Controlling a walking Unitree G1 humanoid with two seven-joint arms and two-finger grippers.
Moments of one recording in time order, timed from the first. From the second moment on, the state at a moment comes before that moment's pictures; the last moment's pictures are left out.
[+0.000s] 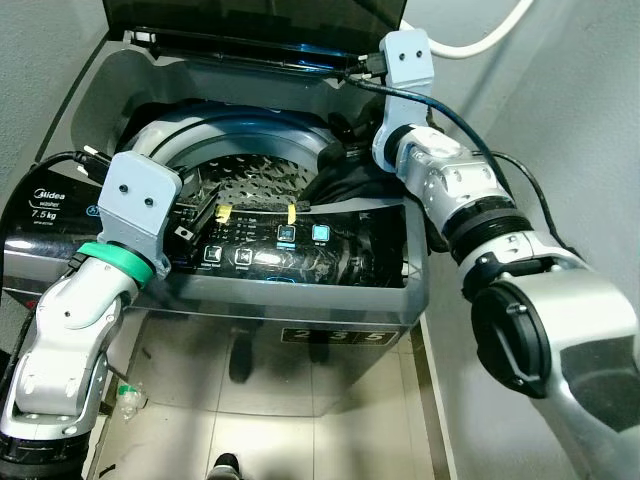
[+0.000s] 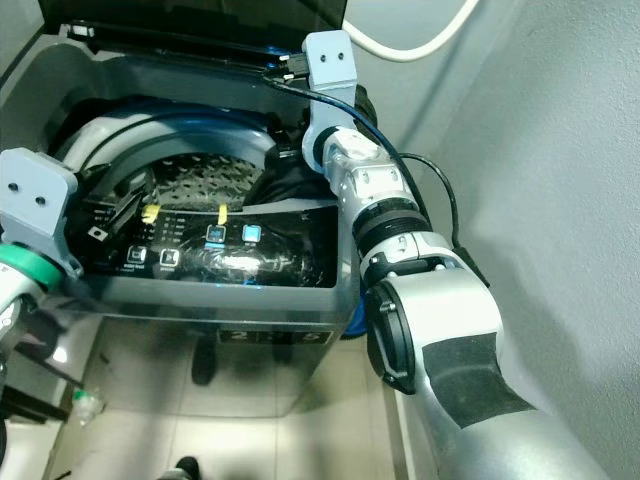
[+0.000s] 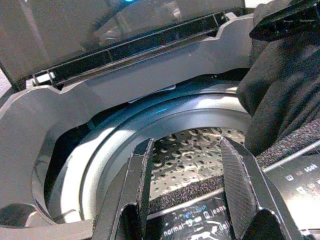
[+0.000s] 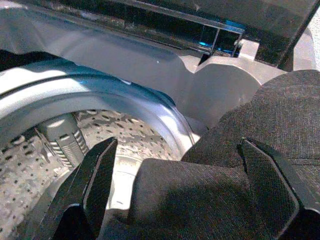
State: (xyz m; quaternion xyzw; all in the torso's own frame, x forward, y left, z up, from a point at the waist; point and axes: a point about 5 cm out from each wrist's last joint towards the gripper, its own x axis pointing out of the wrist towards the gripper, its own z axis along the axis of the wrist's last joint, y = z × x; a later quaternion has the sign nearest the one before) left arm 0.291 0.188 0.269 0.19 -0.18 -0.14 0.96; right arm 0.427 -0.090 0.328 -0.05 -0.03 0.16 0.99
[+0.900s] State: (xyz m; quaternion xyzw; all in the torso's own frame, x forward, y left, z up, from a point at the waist) left arm 0.292 0.179 0.264 0.19 -0.15 -0.19 0.95; right arm 0.424 -0.087 0.323 -0.25 0.02 0.21 0.95
